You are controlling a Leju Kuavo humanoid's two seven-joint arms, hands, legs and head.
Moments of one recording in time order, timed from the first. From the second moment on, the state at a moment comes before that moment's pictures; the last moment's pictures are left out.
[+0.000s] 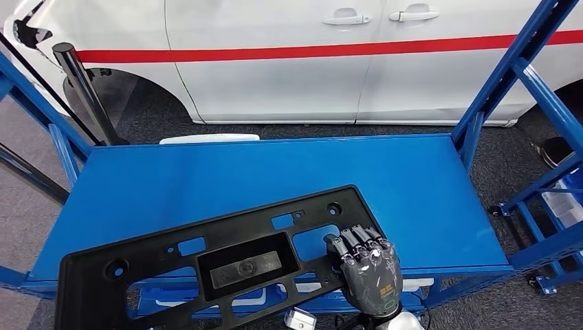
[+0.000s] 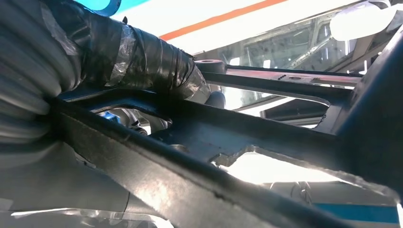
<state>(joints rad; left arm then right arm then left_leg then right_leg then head) -0.14 -0.10 -1.49 -0.14 1.23 0.55 -0.31 0.00 -0.11 0.55 -1.77 1.37 -0.69 -0.03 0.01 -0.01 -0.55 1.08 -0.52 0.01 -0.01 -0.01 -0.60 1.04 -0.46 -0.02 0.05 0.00</state>
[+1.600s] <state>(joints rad) -0.14 -0.10 -1.49 -0.14 1.24 0.55 -0.30 -0.03 -0.10 0.55 -1.74 1.34 -0.69 -0.05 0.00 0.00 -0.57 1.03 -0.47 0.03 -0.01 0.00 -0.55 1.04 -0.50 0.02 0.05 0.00</state>
